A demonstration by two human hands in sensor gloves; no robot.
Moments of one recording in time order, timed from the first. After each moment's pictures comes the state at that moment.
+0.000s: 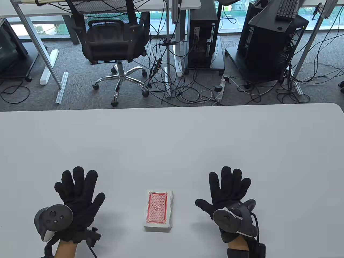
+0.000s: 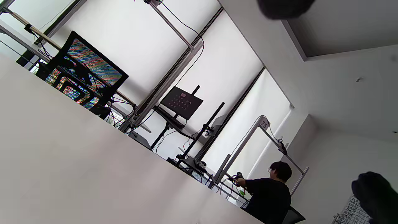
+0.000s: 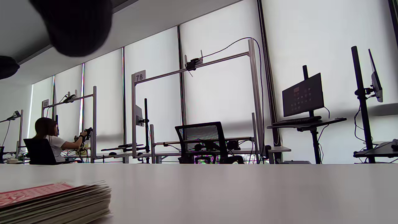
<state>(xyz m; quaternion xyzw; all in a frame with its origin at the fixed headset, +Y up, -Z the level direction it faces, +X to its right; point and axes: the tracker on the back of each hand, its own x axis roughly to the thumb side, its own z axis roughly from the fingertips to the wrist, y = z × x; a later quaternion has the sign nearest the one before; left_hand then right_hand) -0.324 -0.699 -0.243 0.14 -0.15 0.34 0.92 0.129 -0.703 -0.239 0.21 -0.20 0.95 0.11</state>
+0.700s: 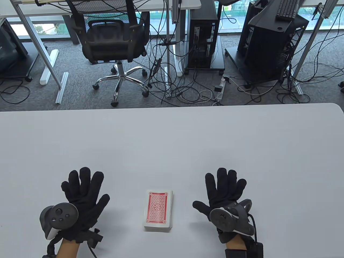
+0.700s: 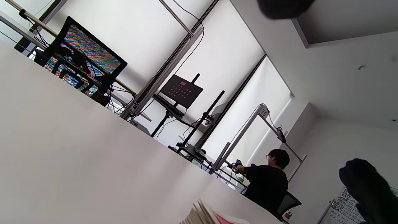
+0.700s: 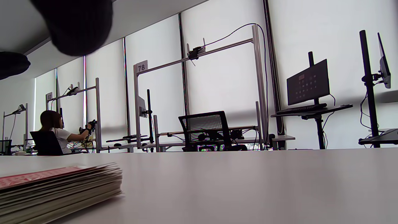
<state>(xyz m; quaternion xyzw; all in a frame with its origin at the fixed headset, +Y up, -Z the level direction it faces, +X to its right) -0.316 -0.704 -0.246 0.12 -0.17 0.33 0.92 0.124 -0.708 -0.241 0.22 -0.17 0.95 0.11</state>
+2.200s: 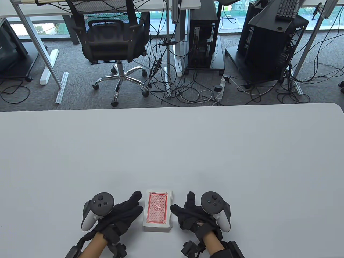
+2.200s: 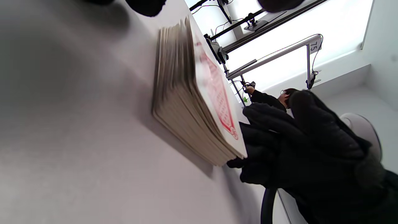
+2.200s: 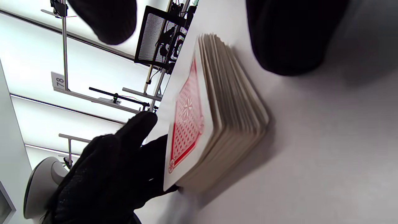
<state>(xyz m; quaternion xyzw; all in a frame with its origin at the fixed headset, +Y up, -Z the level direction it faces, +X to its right) -0.230 -0.784 -0.262 -0.22 -0.17 0.44 0.85 0.065 -0.781 -0.257 0.09 0.21 0.80 0.56</state>
